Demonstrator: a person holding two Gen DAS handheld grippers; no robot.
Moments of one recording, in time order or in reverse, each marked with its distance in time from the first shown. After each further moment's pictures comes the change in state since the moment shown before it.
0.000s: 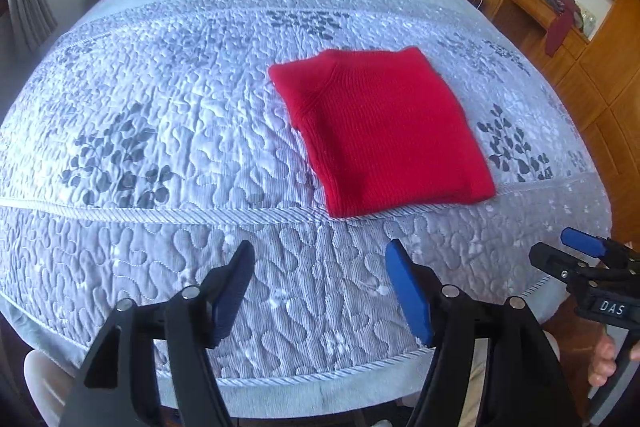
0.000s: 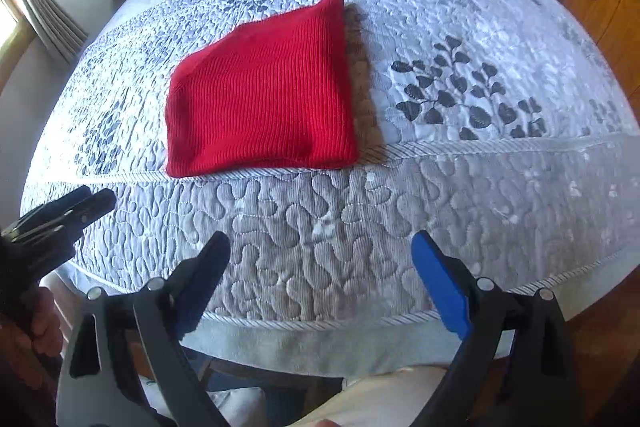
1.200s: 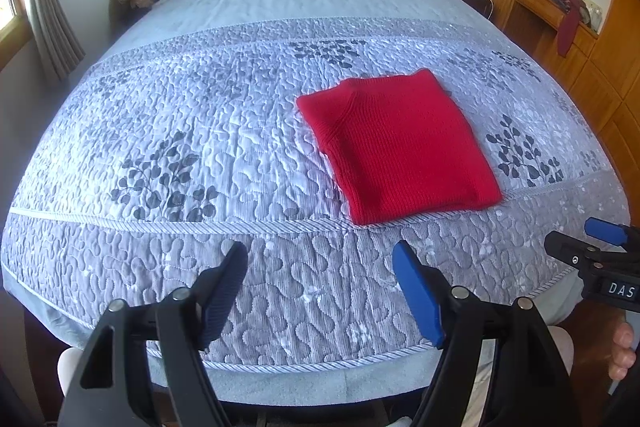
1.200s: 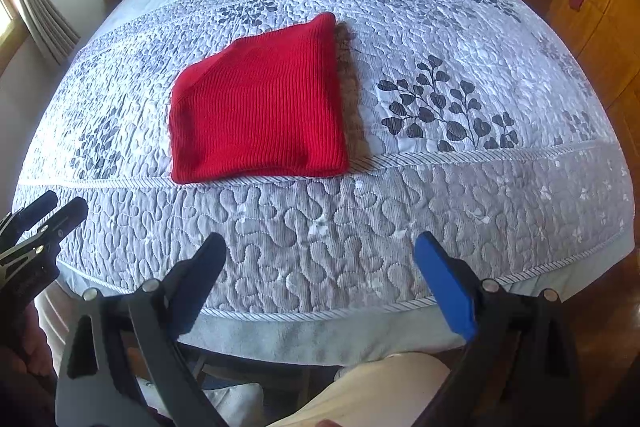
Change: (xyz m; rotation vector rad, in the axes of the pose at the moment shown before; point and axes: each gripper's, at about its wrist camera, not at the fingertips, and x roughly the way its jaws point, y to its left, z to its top) left arm -0.035 -0.005 -0.005 0.037 -0.072 0.118; right arm -0.027 0.011 0.002 -0.007 -0.025 -0.066
